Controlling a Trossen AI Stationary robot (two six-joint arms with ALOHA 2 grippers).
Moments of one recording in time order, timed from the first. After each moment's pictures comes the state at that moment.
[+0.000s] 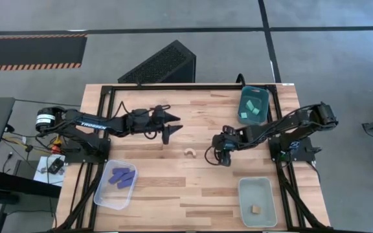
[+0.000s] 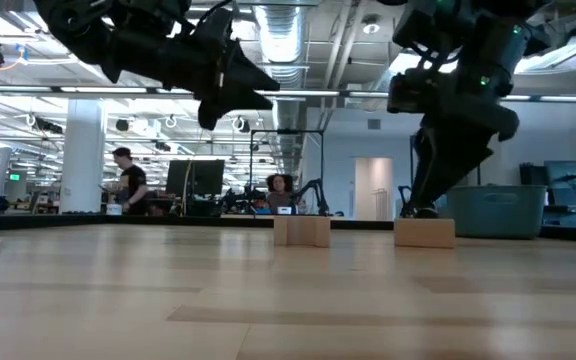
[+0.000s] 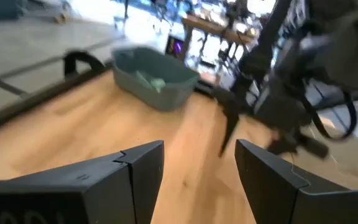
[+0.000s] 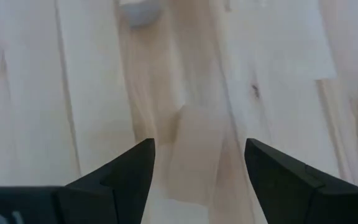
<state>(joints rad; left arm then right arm) 0.15 1.36 0.59 0.58 -0.05 -0.30 0.11 1.48 0.79 -0.40 0.18 0.25</state>
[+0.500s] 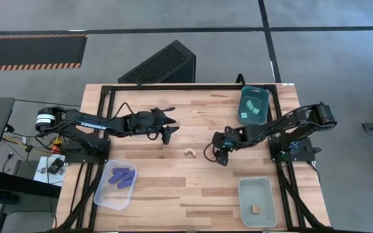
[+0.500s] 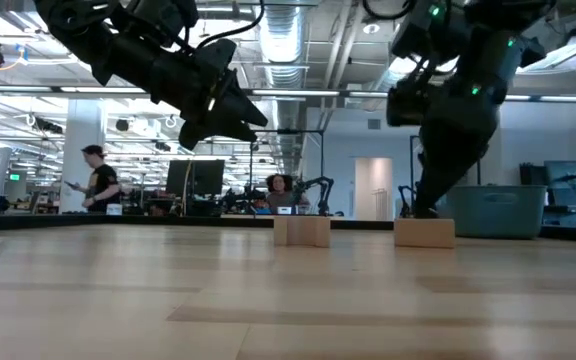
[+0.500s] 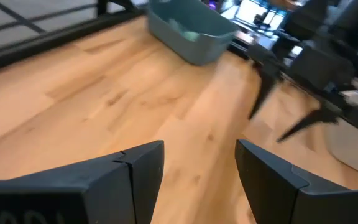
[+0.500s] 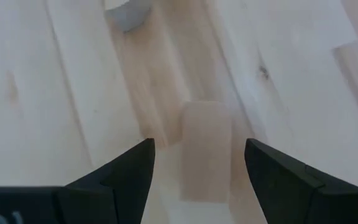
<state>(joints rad) 0.15 1.36 0.59 0.37 -0.13 -0.42 0.08 1.49 0.76 -0.35 0.12 0.42</state>
